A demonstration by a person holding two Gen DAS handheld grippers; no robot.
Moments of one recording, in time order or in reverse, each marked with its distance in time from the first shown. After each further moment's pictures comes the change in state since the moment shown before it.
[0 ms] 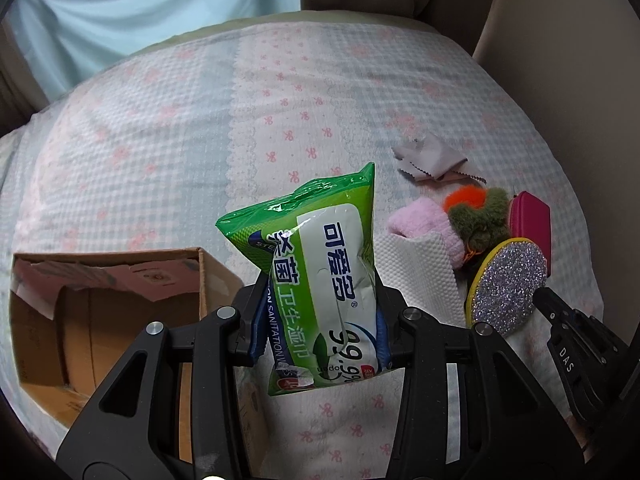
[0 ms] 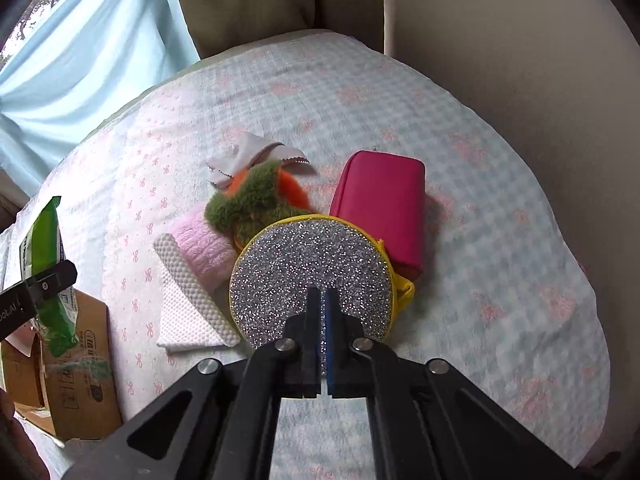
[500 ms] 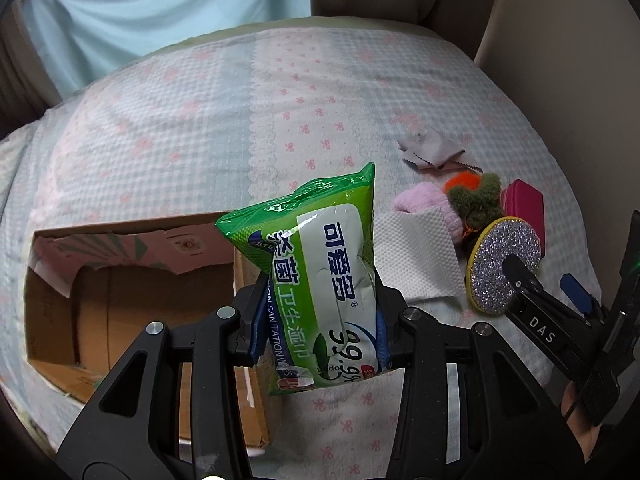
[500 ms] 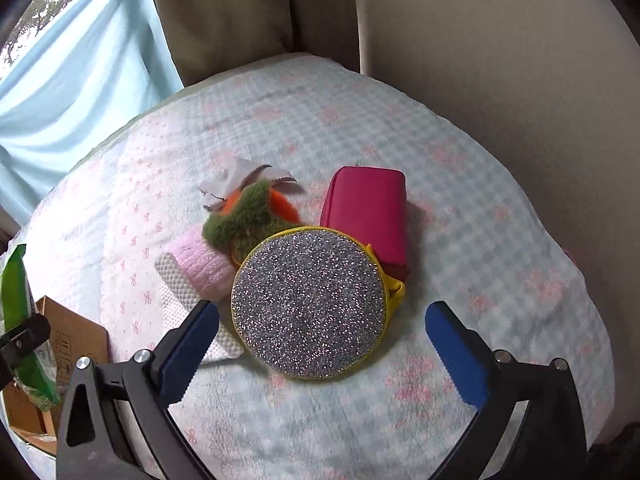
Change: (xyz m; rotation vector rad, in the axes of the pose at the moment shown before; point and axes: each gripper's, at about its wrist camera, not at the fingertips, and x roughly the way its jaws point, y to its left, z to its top) left arm -0.030 0.012 -0.026 -0.005 -0.018 0.023; right arm -0.016 -0.003 -0.009 0.077 -0.084 -0.034
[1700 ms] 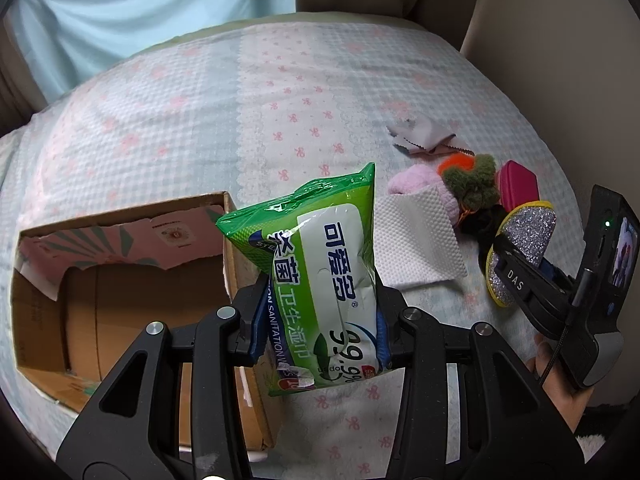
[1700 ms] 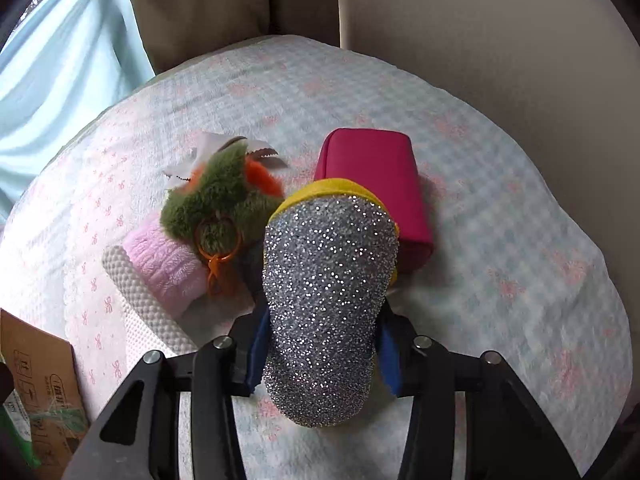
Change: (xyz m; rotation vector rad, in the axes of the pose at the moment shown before) left arm 0.009 0.003 -0.013 0.035 -0.007 -0.051; right arm 0.068 0.009 -0.007 0.044 0.026 -0.094
